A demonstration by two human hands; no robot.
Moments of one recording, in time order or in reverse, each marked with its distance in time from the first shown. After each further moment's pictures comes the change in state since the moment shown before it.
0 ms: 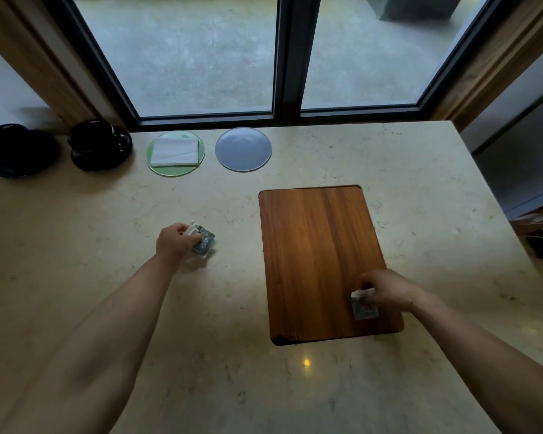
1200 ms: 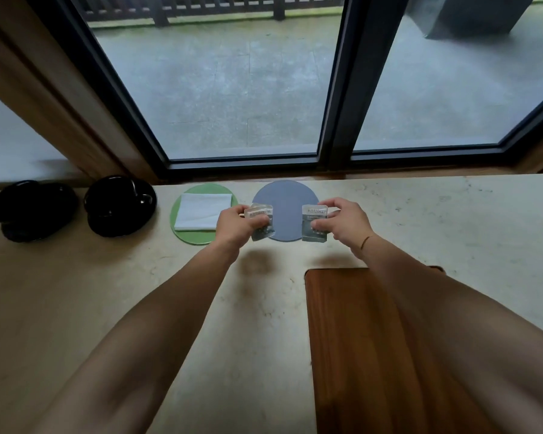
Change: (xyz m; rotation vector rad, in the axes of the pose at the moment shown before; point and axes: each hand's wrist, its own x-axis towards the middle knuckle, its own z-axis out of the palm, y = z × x) left_hand 0.151 0.143 0.044 -0.296 -0.137 0.041; right_hand 0.226 -0.193 -0.172 0.907 0.390 -0.142
